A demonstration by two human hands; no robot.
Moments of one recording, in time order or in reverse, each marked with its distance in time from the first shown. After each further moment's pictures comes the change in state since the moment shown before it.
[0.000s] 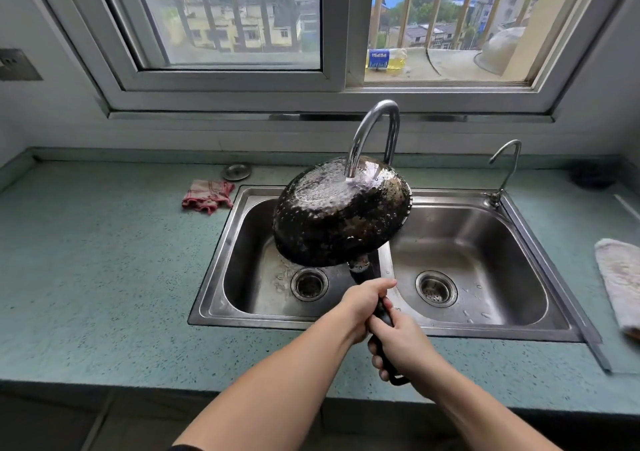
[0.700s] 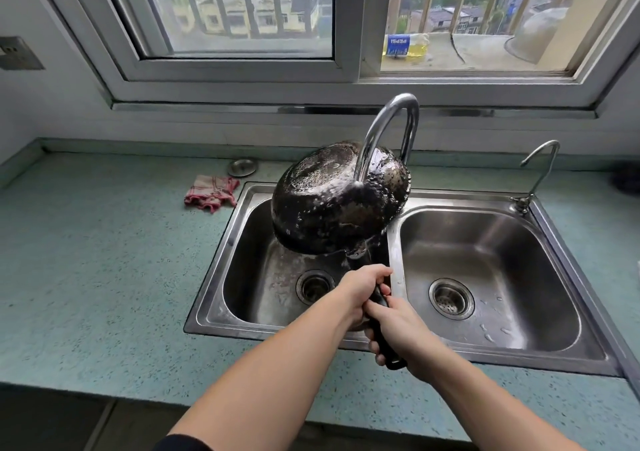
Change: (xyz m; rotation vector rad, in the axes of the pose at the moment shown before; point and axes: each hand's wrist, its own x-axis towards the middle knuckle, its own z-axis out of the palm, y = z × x) left_hand 0.037 0.040 -0.010 0.005 0.079 0.004; right_hand 0.053 -0.030 -0.005 0.086 -0.089 0.037
